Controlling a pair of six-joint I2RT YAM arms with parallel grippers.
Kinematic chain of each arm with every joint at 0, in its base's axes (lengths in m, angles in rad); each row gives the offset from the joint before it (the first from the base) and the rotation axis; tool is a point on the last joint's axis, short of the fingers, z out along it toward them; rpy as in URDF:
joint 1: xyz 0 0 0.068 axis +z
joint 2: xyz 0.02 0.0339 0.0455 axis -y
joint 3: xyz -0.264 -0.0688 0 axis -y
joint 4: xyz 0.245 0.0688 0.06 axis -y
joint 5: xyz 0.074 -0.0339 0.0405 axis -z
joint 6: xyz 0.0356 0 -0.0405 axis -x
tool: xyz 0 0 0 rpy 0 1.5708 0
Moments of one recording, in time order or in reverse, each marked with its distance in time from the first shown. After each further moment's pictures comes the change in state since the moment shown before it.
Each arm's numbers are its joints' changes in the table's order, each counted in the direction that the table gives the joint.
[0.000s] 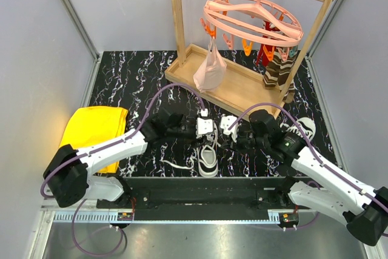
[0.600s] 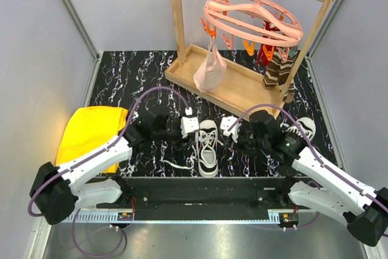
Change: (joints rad) left arm 0.078 0.216 -0.086 -0.208 -0.085 -0.021; right arm 0.000 0.000 0.000 -0.025 0.066 0.024
